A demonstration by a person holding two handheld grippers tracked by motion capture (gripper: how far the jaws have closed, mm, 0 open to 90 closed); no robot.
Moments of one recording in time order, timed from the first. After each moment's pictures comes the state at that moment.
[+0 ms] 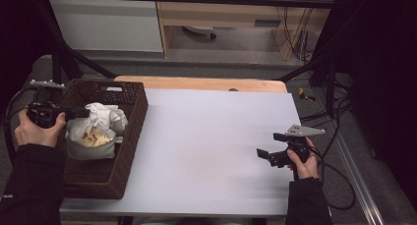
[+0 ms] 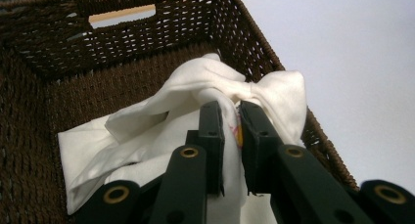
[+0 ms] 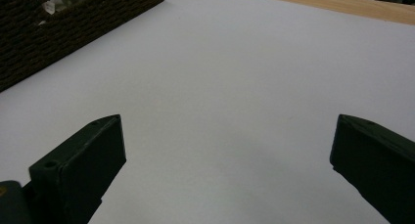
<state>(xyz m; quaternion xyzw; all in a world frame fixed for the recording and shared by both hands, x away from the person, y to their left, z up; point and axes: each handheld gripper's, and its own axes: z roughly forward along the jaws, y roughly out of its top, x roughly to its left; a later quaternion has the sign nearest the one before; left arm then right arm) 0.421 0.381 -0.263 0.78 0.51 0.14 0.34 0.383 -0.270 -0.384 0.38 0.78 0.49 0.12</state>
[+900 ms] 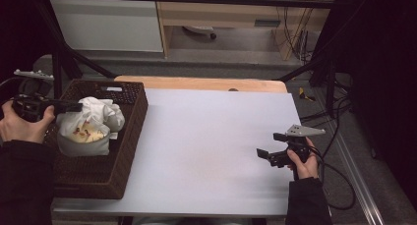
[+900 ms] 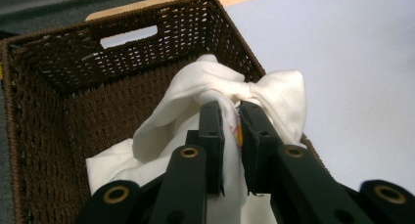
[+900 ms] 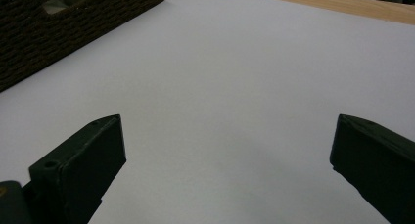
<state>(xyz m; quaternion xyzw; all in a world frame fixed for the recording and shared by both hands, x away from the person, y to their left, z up) 0.412 0.385 -0.227 0.79 0.49 0.15 0.34 0.383 -0.270 -0.383 0.38 0.78 0.48 0.12</state>
